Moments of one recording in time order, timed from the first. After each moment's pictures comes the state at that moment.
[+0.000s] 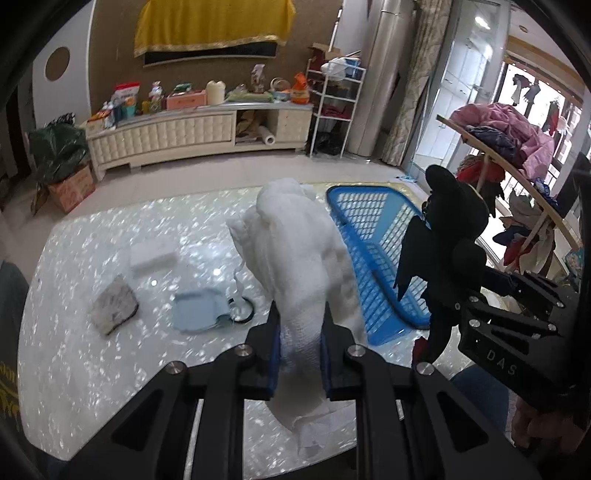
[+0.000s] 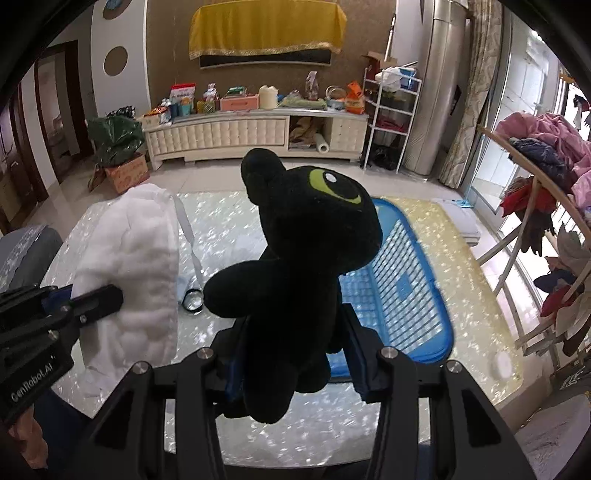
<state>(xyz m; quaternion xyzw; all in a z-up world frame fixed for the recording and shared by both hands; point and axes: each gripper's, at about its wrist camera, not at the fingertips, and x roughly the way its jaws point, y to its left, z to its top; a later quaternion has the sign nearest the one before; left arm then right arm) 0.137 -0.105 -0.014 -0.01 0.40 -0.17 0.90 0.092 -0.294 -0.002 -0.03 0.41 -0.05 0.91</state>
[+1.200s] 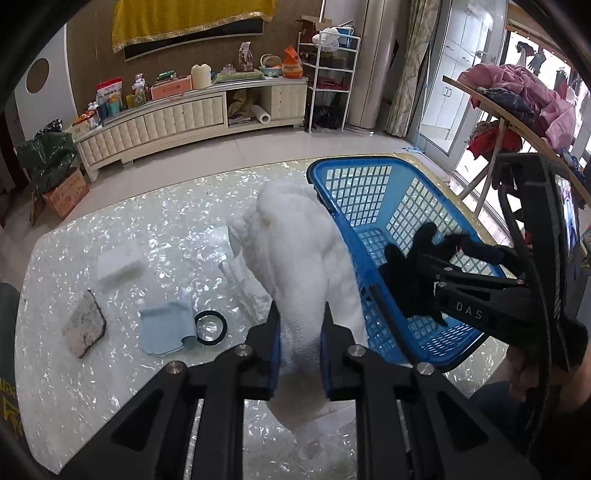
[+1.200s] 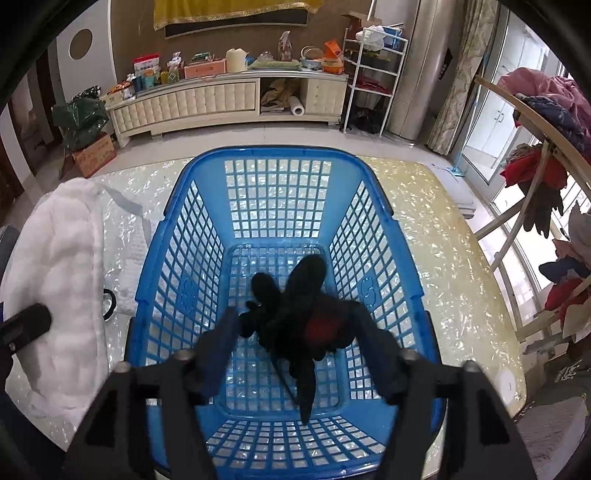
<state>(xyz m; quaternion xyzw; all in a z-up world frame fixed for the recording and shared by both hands) 0.200 -0.174 -0.052 0.04 0.44 -0.16 0.88 0.161 -0.352 -0.060 -0.03 0.47 -0.09 0.88</state>
